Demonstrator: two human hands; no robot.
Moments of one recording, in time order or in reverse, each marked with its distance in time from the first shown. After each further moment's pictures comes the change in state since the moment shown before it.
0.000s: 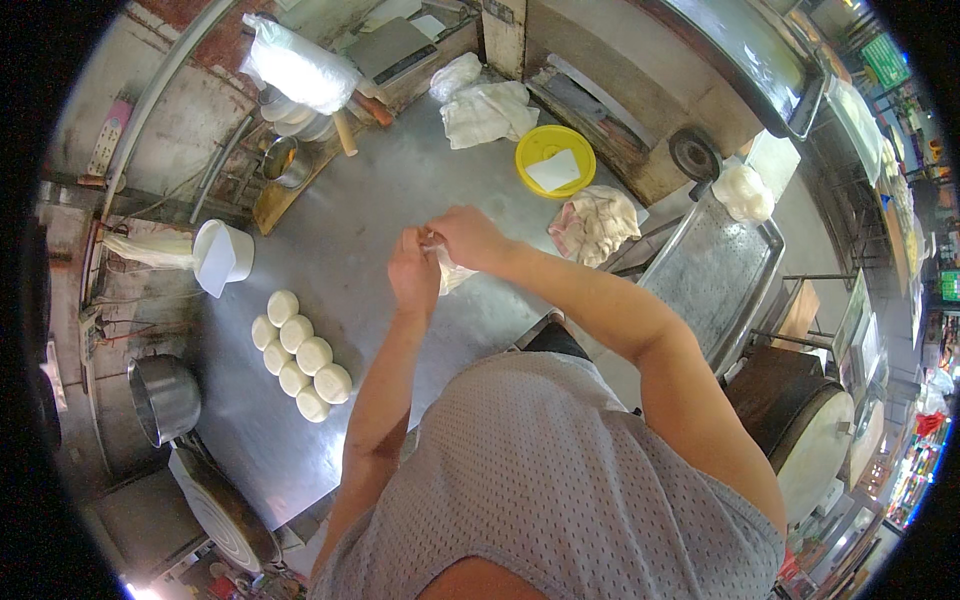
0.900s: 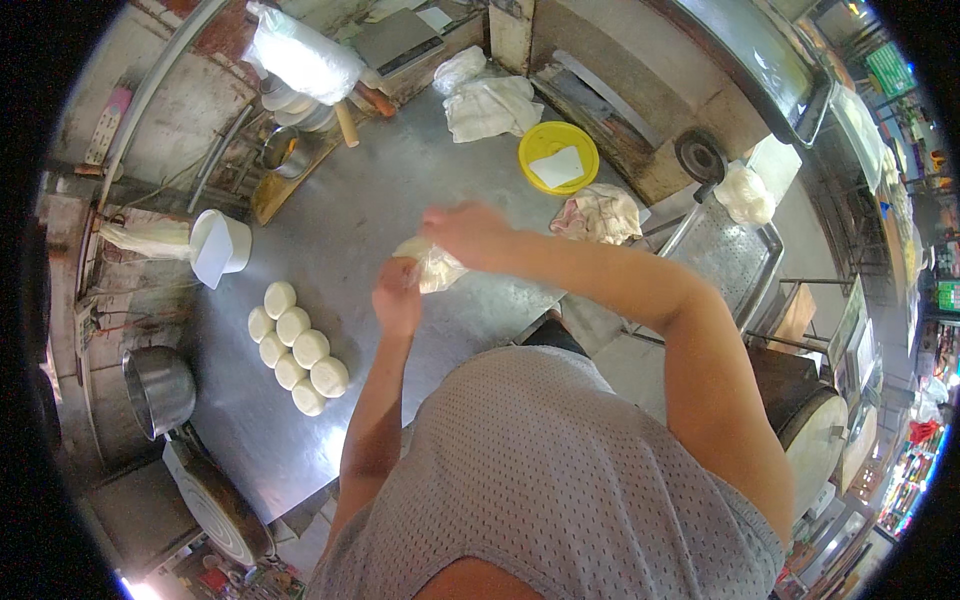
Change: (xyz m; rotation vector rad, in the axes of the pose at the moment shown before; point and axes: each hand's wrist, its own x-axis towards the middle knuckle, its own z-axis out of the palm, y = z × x) left_hand -0.049 -0.030 -0.037 -0.078 -0.024 -0.194; right_hand 0.000 -0.033 -0.033 -0.336 -0.268 -0.280
